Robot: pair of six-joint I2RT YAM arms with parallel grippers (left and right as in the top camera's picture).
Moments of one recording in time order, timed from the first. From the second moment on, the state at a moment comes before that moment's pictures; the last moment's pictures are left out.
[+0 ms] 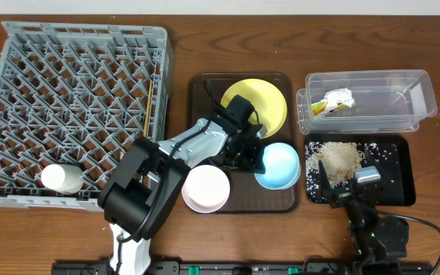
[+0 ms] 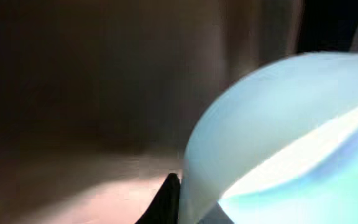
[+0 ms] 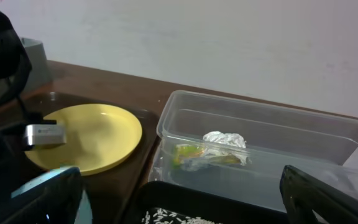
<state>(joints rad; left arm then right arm) -0.60 2.00 1.20 -0.57 0.71 -0.40 0.08 0.01 0.01 -0.06 -0.11 -0.10</state>
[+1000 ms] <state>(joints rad) 0.04 1.43 1.30 -1.03 -0.46 -0.38 0.08 0.01 0.01 -0.06 -0.11 -0.10</state>
